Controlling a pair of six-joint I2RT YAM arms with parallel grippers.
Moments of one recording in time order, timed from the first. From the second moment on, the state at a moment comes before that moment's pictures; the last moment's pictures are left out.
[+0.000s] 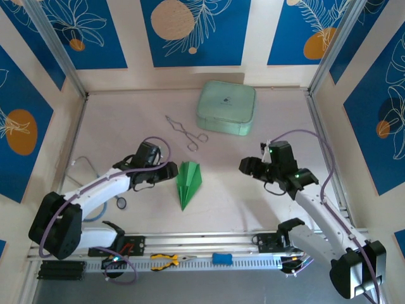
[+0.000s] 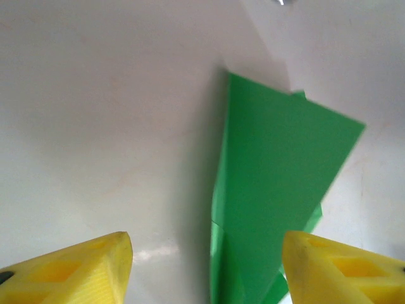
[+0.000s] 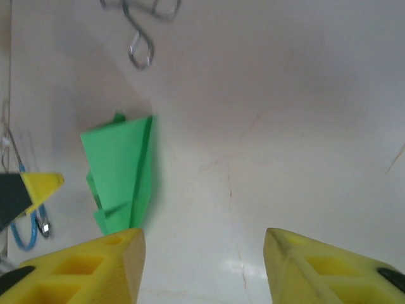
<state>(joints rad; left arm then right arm) -0.49 1.27 0.69 -0.37 0.19 -0.70 0.31 0.89 0.68 -0.58 -0.28 0.62</state>
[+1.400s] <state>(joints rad) -0.05 1.56 0.34 0.79 -0.10 -0.01 0.00 1.53 0.41 0.67 -0.19 0.06</state>
